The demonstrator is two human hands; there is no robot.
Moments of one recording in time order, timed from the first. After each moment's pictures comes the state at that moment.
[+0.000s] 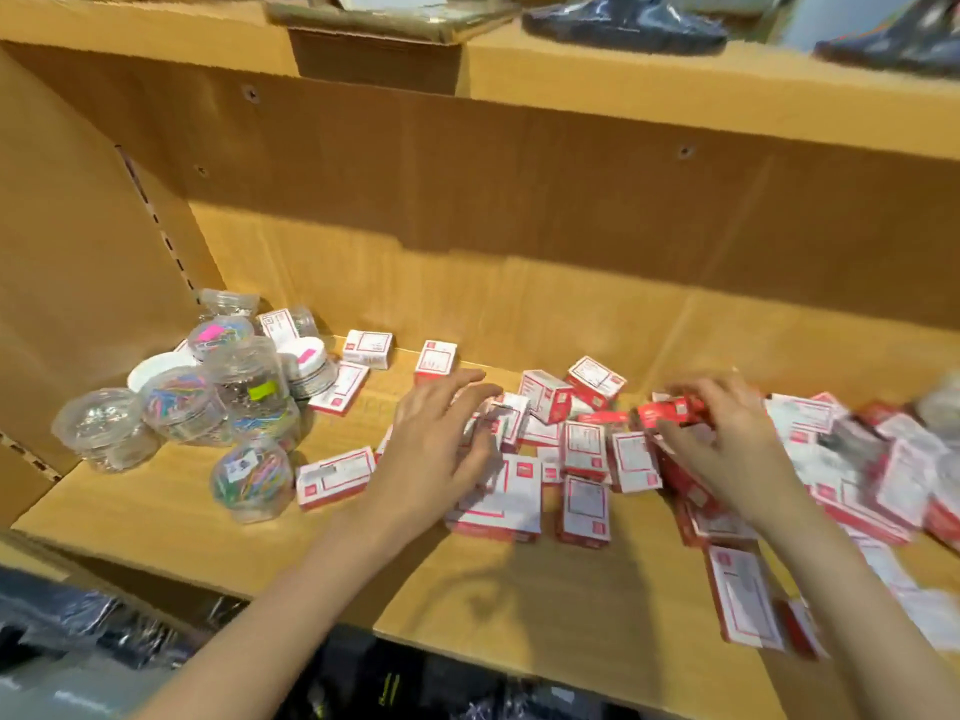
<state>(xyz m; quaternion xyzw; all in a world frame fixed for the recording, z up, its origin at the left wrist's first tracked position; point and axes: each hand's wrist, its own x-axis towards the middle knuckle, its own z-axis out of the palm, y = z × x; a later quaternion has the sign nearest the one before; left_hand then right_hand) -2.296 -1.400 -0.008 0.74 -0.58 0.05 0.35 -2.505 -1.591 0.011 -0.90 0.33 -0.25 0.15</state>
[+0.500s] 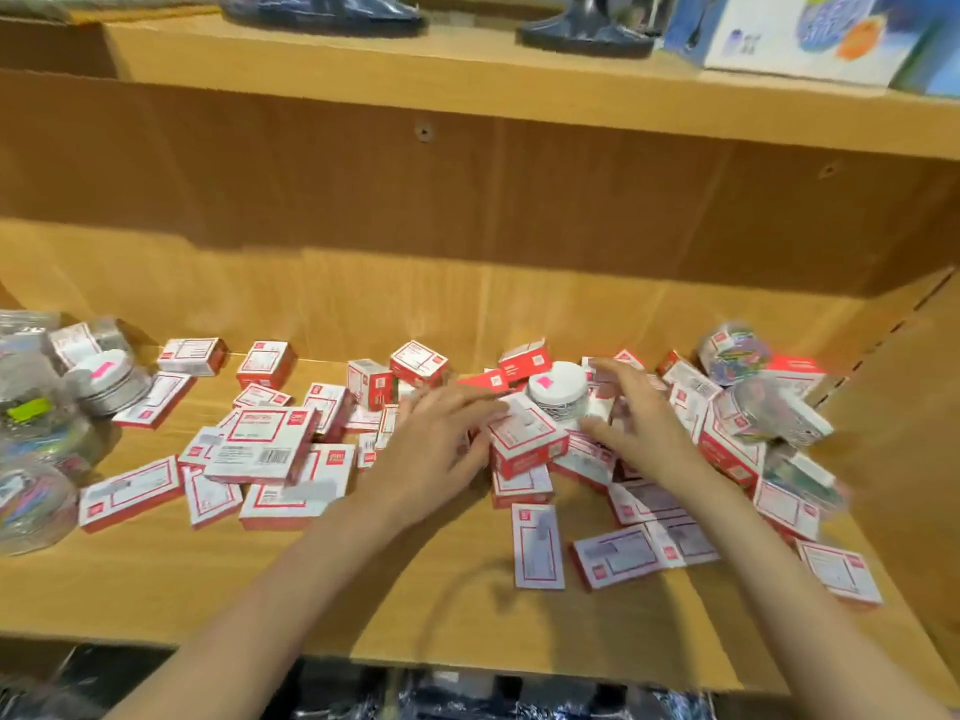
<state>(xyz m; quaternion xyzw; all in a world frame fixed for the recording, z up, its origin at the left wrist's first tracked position) -2.421 -1.498 -0.008 0.68 -0.66 -0.01 0.31 -2.609 -1.649 0.002 -0.88 0.34 -0.22 0.27</state>
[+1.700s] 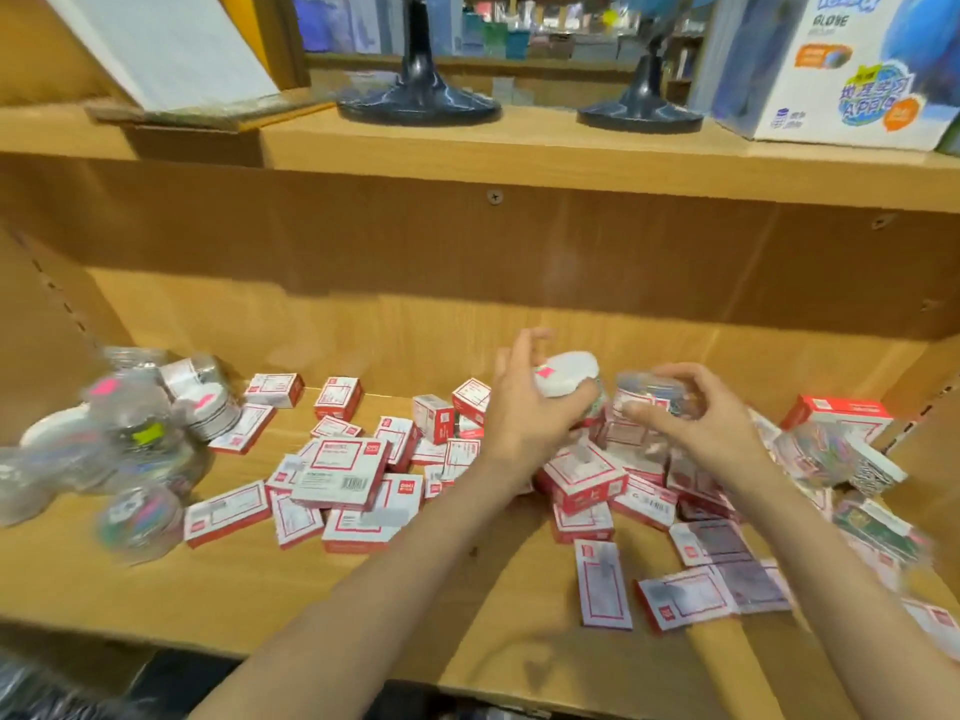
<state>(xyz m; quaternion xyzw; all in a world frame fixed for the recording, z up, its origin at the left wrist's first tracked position) -2.443 -1.535 0.056 0.67 -0.43 -0.15 0.58 -2.589 -1.624 0.053 -0.74 0.38 -0.37 0.41</state>
